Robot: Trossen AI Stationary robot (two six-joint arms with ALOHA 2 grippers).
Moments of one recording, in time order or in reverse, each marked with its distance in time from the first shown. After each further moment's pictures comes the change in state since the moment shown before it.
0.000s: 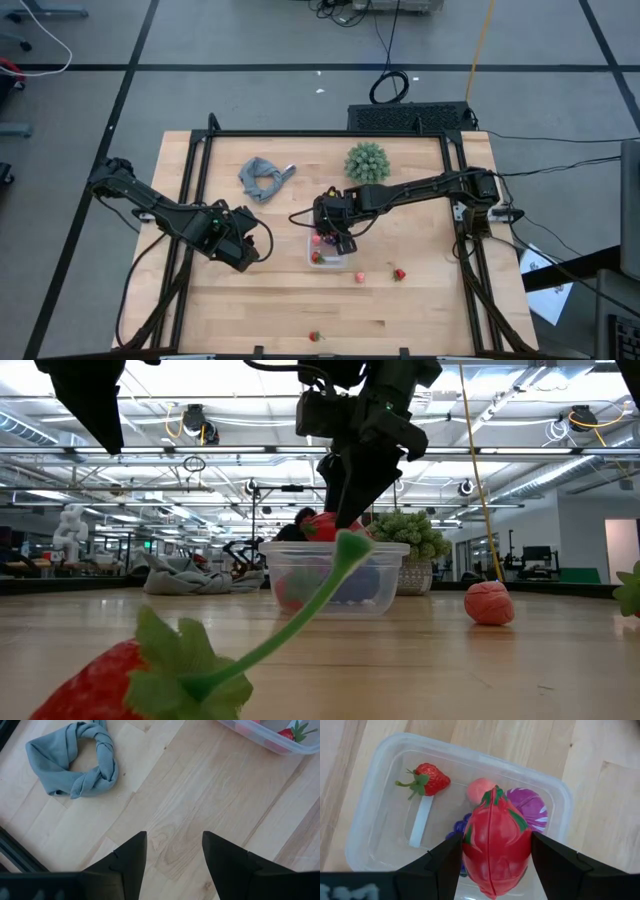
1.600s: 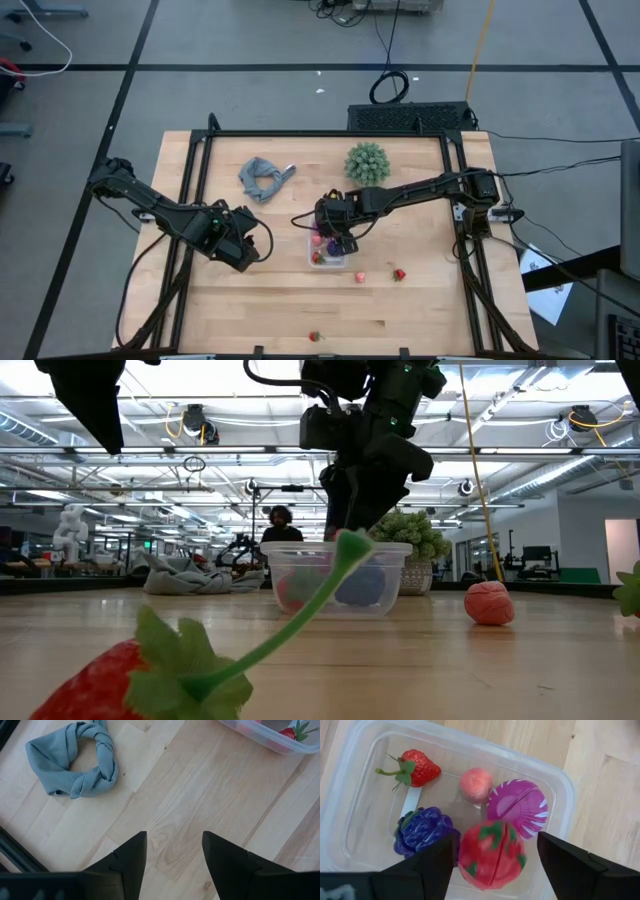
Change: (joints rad) left arm 0.000 0.000 0.000 0.000 0.000 0.000; right arm 0.000 0.001 -0.060 0.058 0.045 -0.030
